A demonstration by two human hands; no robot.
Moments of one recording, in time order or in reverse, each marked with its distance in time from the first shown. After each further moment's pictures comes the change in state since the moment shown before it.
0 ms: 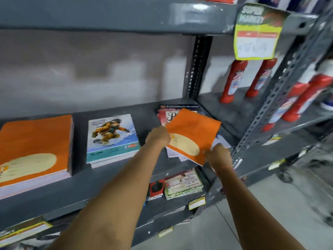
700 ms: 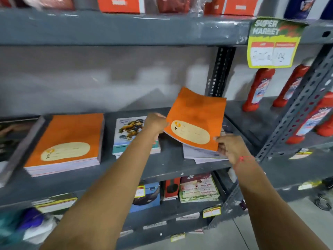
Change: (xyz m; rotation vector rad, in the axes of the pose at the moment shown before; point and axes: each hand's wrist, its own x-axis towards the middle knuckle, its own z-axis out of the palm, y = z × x) left_hand -0.026 -0.034 -0.067 -0.804 0.198 -0.194; right_hand -0.015 -0.048 -0.029 0.622 -0.413 -0.073
